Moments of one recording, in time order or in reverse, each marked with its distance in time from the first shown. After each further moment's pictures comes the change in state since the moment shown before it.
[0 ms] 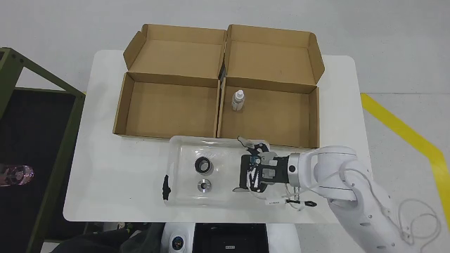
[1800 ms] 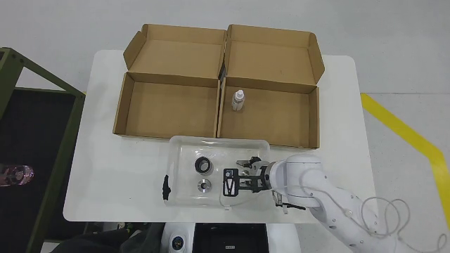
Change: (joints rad) left arm 0.000 0.000 0.000 0.000 0.000 0.000 0.000; right arm 0.134 0.004 -0.300 0.091 -0.219 0.144 0.312
